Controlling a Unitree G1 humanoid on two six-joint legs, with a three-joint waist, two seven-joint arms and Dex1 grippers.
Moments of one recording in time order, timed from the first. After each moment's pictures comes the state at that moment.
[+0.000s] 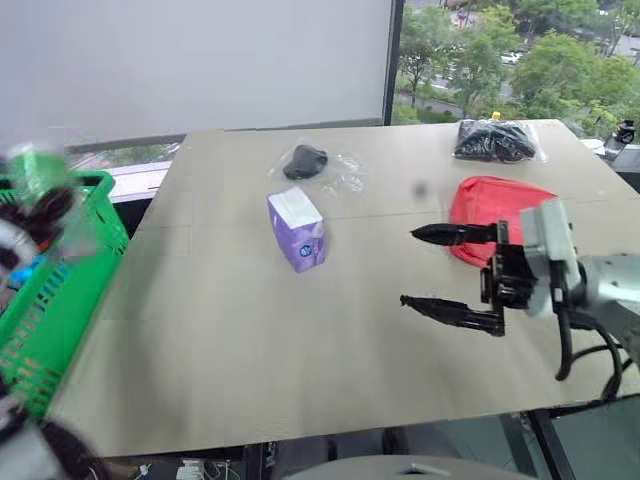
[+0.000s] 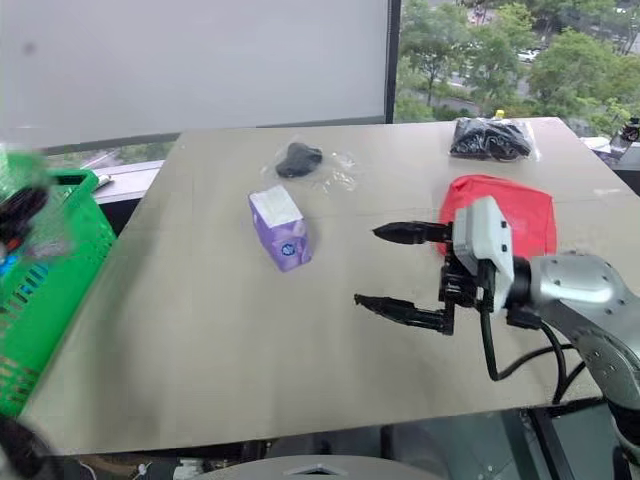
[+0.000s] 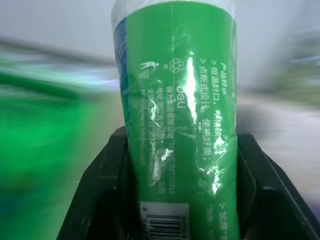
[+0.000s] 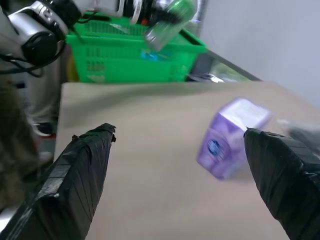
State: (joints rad) left arm -0.19 0.99 0.69 0.15 -0.50 0.67 -0.45; right arm -0.28 -0.80 -0.07 -0.67 0.89 0.60 0.87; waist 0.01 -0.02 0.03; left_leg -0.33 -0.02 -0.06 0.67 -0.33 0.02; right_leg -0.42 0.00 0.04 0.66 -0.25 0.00
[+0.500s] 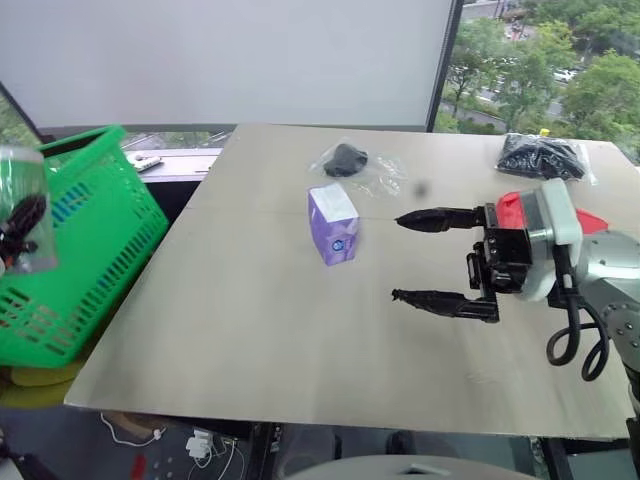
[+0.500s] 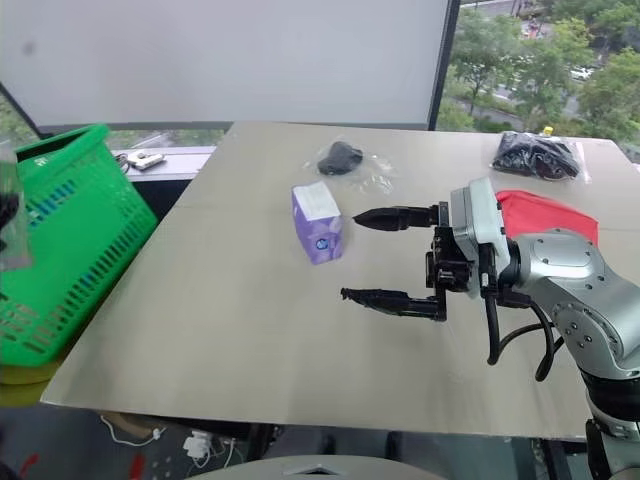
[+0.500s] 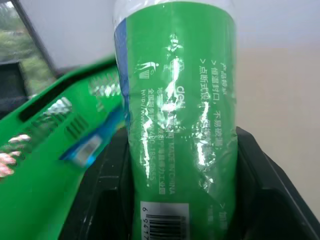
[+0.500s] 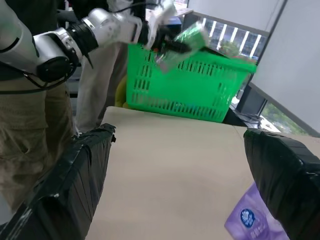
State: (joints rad) left arm -0.17 0.97 0.79 0.09 -0.59 0.66 -0.57; right arm -0.37 -0.74 -0.03 -0.59 0.85 0.54 0.98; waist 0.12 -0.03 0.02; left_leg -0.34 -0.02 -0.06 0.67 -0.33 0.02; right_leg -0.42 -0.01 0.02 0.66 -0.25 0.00
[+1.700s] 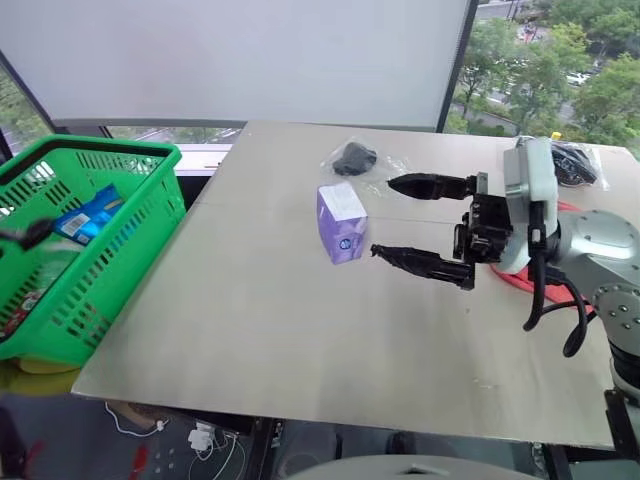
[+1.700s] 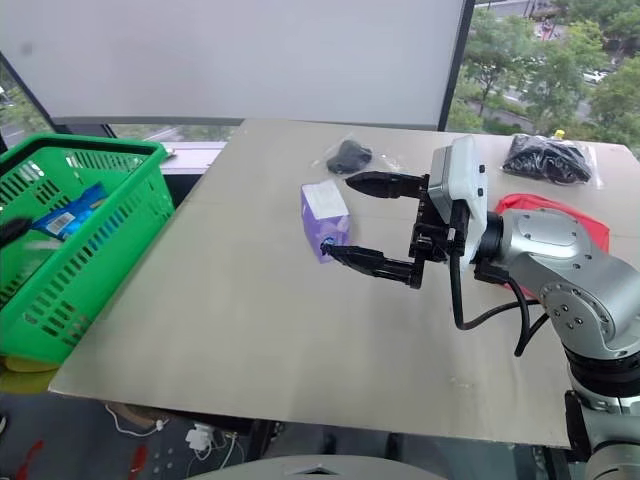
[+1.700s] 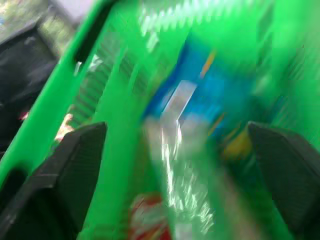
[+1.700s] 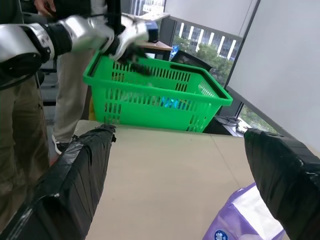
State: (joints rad) left arm -0.43 1.18 0.45 0.56 -0.36 0.48 -0.80; right arm -0.49 -0.68 -0.02 -0.61 0.88 0.68 0.76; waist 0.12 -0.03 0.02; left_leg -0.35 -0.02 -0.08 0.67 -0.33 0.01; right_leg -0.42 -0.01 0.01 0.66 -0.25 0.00
